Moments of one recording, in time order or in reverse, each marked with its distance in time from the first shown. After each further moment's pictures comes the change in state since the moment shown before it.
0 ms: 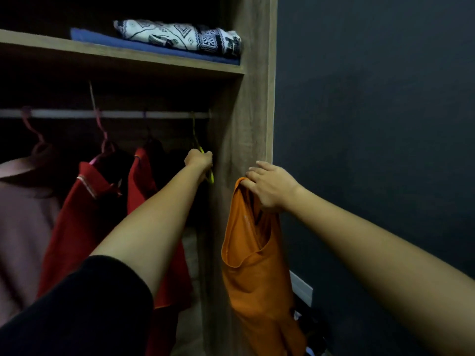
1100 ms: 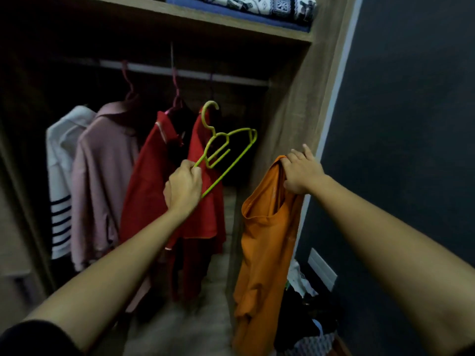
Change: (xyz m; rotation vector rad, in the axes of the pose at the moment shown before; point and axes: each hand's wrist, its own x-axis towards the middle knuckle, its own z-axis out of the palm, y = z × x) left_hand -0.165 -0.125 -0.111 0.383 0.484 0.142; right_hand -0.005 -0.039 0.001 0.289 -0.108 0.126
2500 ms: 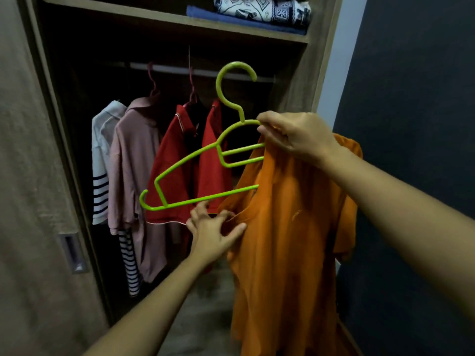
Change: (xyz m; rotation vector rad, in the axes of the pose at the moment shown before) left_hand -0.165 -0.039 -0.027 0.100 -0.289 0.285; right_hand -0.097 -0.012 -0.085 0.337 0.956 -0.518
